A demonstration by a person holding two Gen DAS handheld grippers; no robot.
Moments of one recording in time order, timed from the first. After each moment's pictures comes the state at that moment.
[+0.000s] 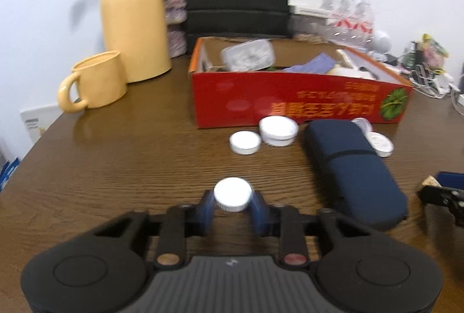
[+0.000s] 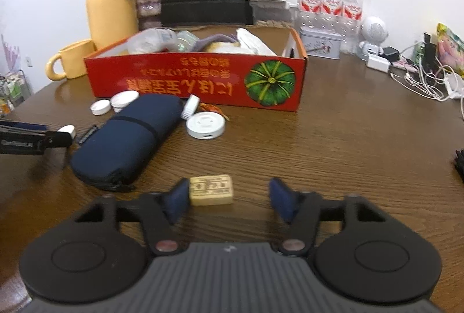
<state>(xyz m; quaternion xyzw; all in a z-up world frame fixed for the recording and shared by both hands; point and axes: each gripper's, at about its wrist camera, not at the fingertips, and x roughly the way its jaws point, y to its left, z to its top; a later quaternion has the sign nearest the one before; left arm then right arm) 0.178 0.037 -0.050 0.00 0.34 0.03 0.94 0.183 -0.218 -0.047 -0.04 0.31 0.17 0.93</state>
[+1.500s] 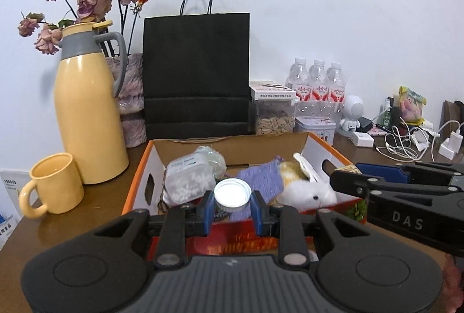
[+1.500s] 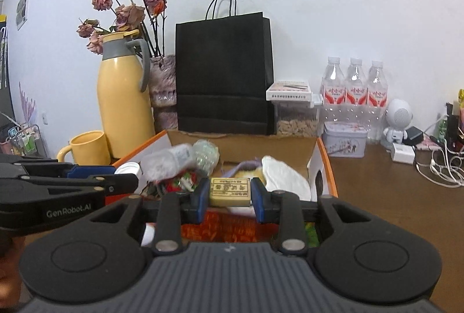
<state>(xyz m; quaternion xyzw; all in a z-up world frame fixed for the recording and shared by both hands) 0.254 -0.018 0.030 0.00 0.22 -0.01 0.98 0.263 -0.182 0.036 -0.01 0.18 0.20 0.96</state>
